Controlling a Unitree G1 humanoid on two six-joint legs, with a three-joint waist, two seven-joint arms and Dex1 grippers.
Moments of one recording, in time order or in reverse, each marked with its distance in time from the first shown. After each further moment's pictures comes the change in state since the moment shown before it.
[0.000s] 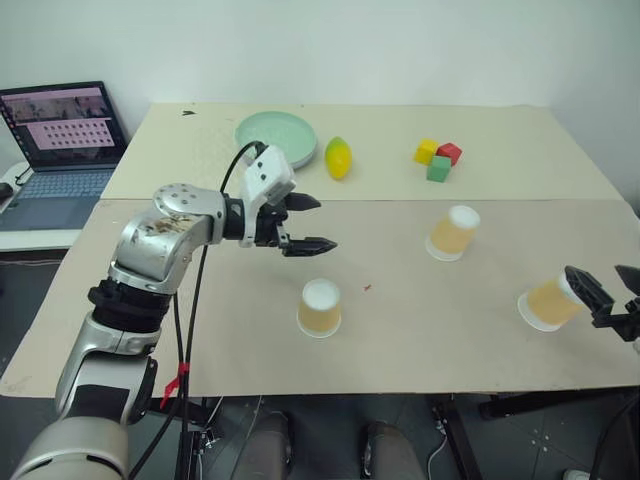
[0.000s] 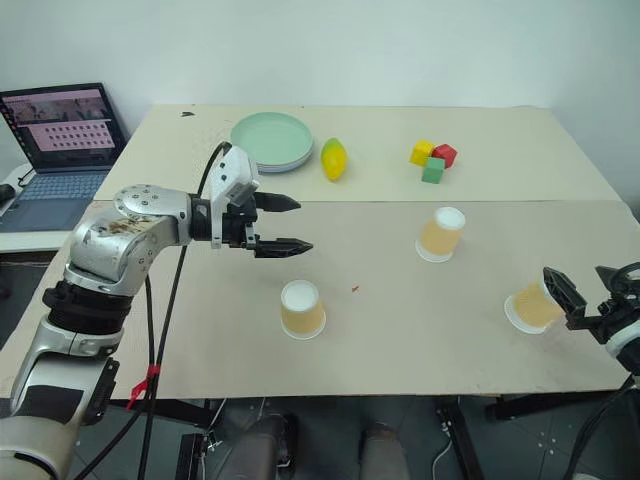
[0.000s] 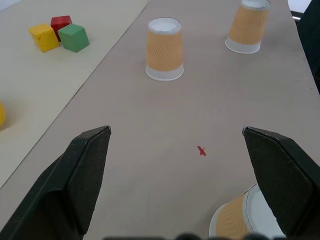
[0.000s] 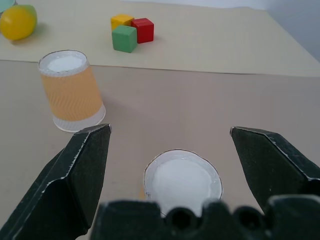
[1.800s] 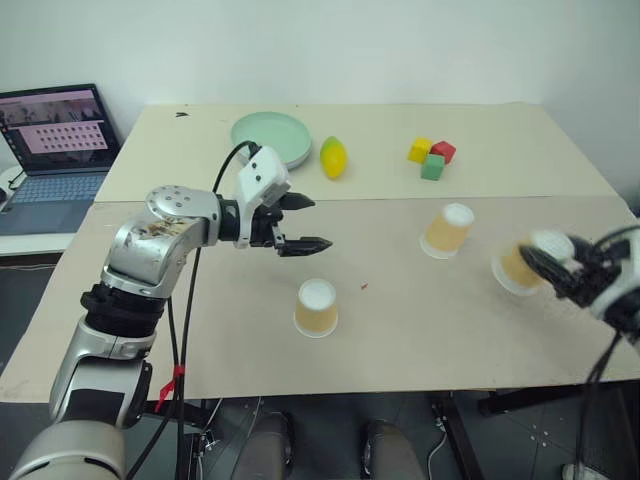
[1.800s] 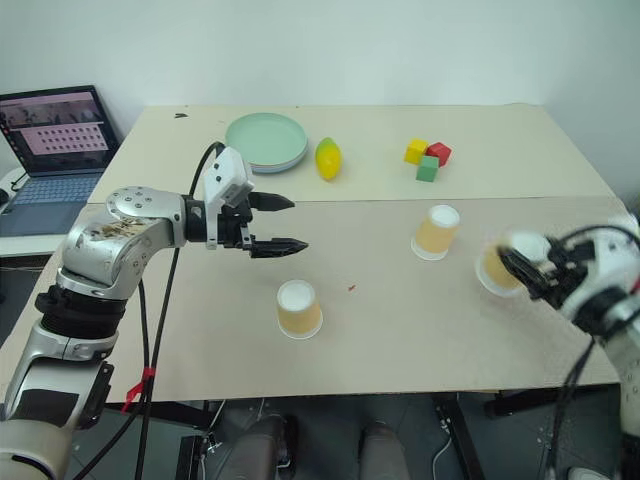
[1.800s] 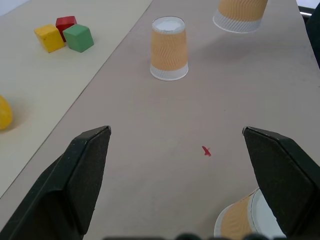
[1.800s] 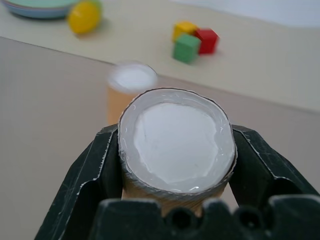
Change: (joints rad) left arm 0.020 0.016 0.014 -0.041 0.001 0.010 0.035; right arm -0.202 -0.228 0.302 -0.137 0.076 0.127 0.026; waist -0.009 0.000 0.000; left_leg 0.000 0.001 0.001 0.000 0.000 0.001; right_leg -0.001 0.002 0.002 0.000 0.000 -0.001
